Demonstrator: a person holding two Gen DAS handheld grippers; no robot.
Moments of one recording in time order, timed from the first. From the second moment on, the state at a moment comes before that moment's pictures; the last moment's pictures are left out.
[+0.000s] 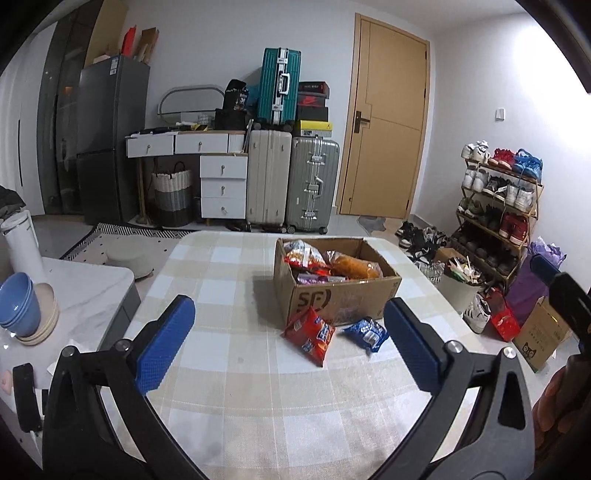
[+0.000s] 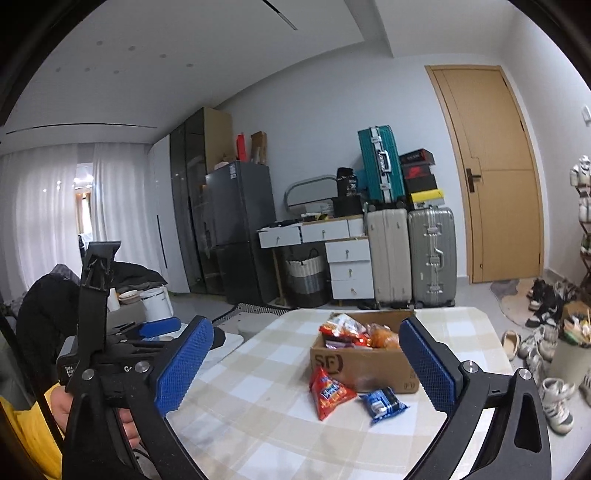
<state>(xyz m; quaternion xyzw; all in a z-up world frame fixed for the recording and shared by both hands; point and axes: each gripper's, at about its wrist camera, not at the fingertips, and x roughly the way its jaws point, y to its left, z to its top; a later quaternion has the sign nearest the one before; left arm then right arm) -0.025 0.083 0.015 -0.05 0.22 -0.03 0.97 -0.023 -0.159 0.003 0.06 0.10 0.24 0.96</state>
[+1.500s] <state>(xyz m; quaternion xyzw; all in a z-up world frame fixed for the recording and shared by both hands) 0.283 0.023 -0.235 -0.14 0.46 -0.08 0.88 0.161 -0.184 -0.186 0.13 0.32 0.22 0.91</state>
